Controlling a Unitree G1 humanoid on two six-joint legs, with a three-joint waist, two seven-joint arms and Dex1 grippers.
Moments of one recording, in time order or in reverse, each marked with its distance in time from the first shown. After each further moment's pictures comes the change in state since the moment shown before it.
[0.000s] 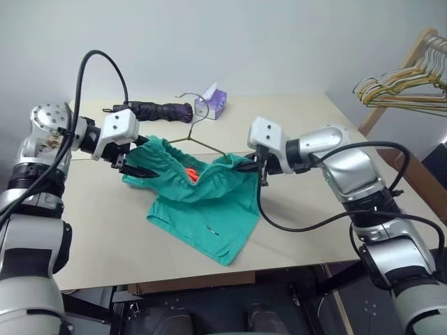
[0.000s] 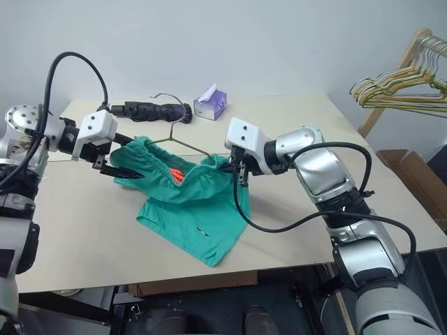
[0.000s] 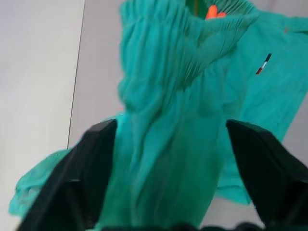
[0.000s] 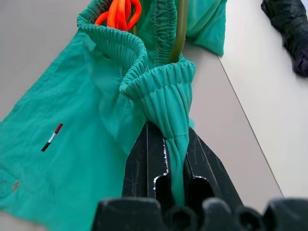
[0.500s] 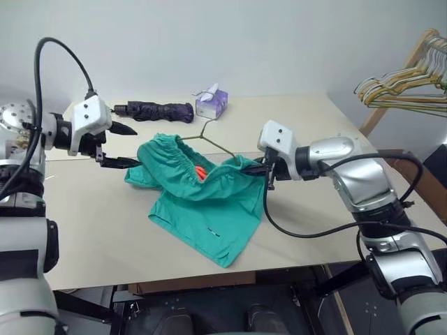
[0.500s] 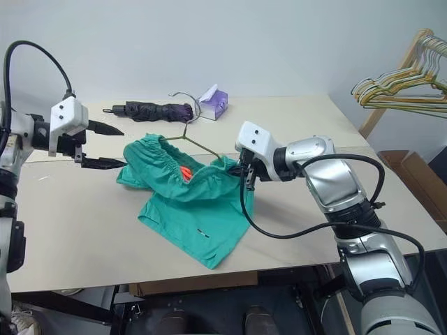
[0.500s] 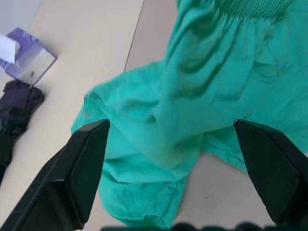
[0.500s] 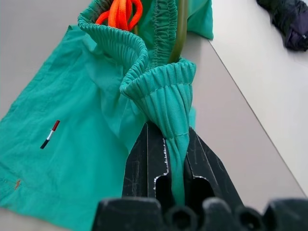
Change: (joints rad) left arm 0.046 0.046 0.139 0.040 0.044 0.006 0.121; right arm 0.077 -0.027 -0.060 -0.098 0.035 0.132 -0.083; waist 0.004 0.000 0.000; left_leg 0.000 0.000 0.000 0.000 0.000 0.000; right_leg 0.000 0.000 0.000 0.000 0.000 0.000
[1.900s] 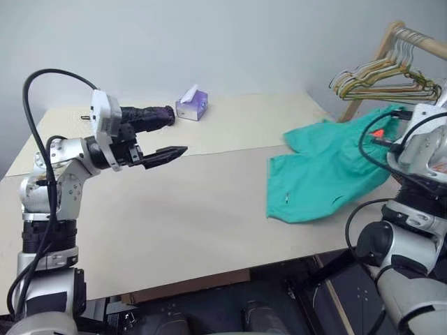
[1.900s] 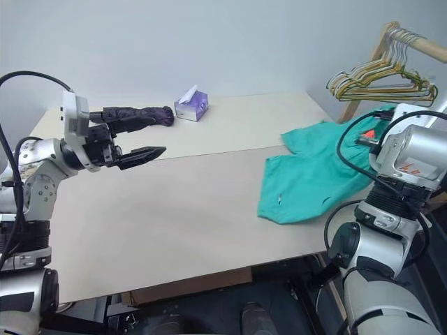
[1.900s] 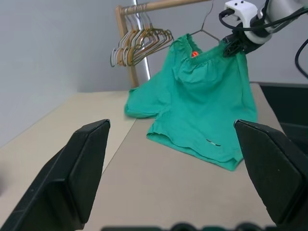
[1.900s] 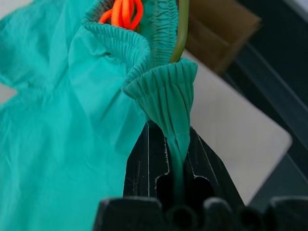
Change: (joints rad) left arm 0.412 -0.236 0.312 -0.922 -0.494 0.633 0.341; right arm -0.235 0.125 -0.855 0.265 -0.328 0.710 -1.192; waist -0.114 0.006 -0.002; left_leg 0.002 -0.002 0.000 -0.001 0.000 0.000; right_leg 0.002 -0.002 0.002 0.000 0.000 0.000
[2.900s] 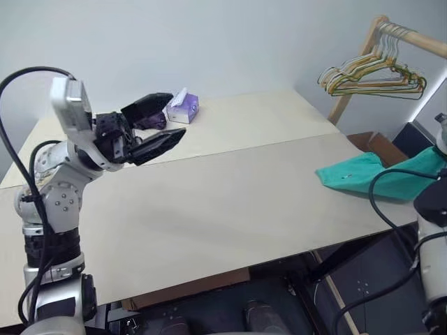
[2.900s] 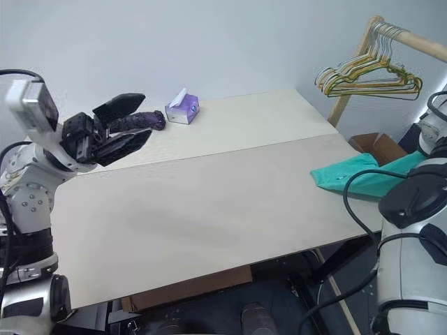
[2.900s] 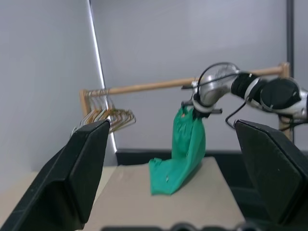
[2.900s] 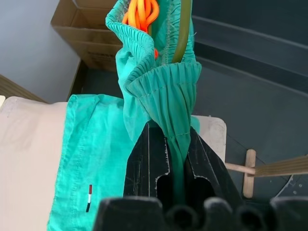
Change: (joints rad) left arm 0.042 -0.099 0.137 -0.155 -0.345 0.037 0.048; right arm -0.303 -0.281 -0.262 0.803 0.251 -0.543 -0.560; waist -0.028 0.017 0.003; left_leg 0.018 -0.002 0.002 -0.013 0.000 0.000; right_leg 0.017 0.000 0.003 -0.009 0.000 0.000
